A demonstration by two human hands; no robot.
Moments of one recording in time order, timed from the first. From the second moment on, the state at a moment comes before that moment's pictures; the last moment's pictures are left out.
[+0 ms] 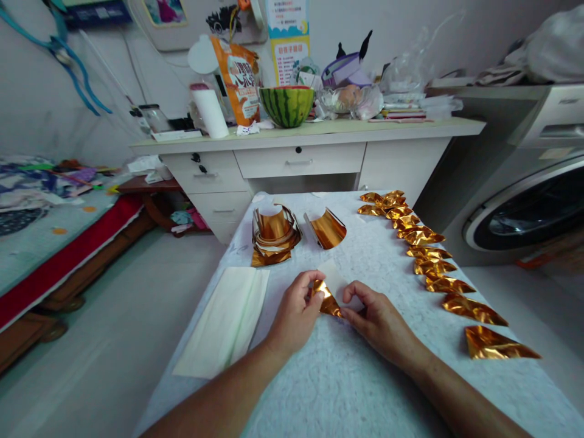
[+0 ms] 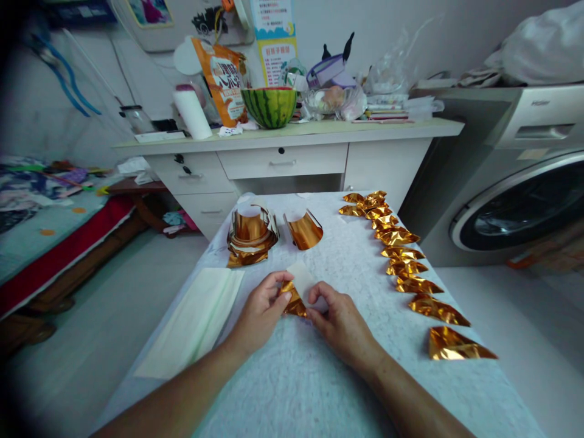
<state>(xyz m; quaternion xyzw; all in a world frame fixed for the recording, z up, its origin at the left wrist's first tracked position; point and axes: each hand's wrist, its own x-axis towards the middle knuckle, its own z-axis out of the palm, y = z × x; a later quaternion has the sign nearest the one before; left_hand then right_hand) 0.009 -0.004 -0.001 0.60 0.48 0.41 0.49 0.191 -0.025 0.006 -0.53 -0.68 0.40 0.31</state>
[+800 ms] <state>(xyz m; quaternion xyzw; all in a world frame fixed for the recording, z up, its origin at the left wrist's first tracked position) 0.009 -0.010 -0.007 0.65 0.47 0.42 0.43 0.189 -0.031 0.002 -0.53 -0.67 0.39 0.33</state>
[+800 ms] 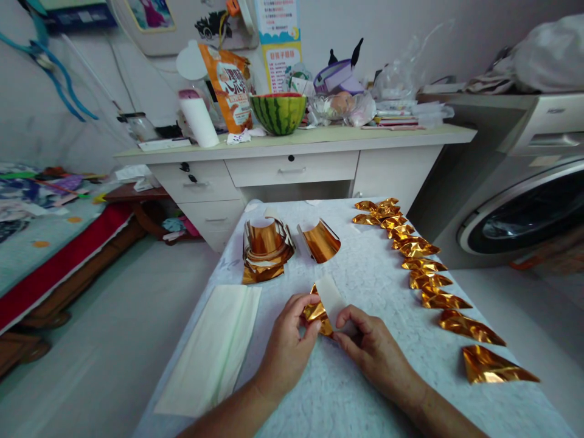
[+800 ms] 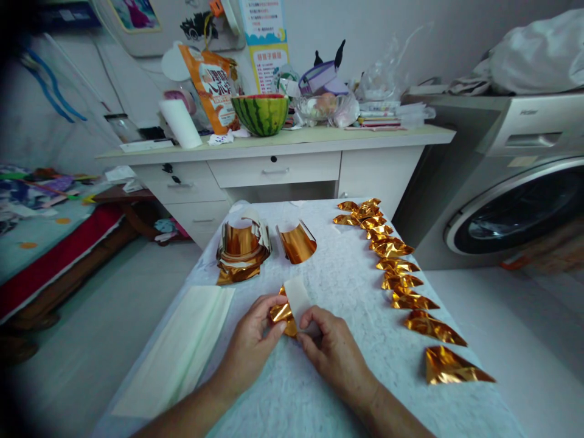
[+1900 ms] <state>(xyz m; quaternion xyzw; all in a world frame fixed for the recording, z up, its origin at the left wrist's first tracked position) 0.008 -0.008 -0.006 0.71 0.47 0.37 0.36 0.185 -0.036 0.004 -0.45 -0.79 0.29 0.29</state>
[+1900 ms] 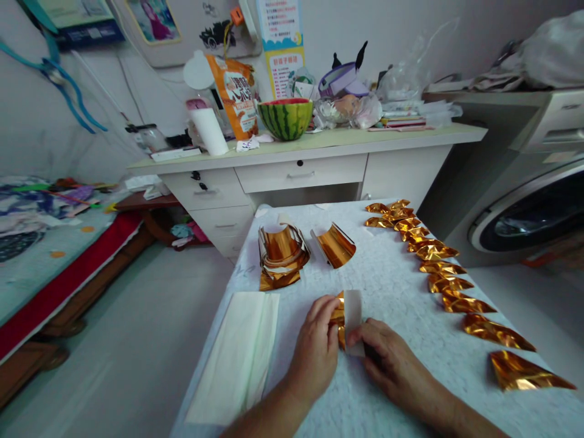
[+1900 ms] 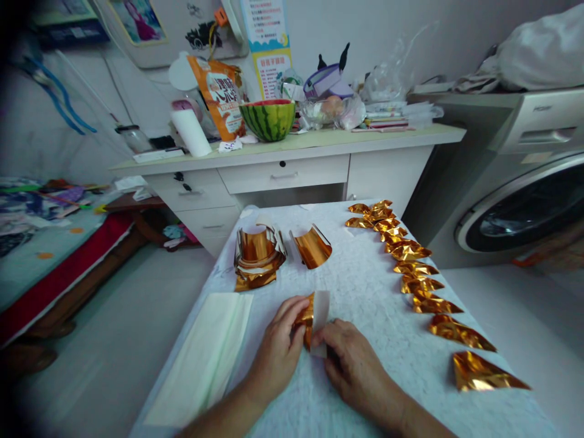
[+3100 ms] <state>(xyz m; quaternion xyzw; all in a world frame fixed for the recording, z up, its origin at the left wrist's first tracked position) 0.009 -0.007 -0.008 0.79 0.46 0.32 0.25 0.185 -0.034 -0.001 -0.44 -0.82 0.24 0.29</state>
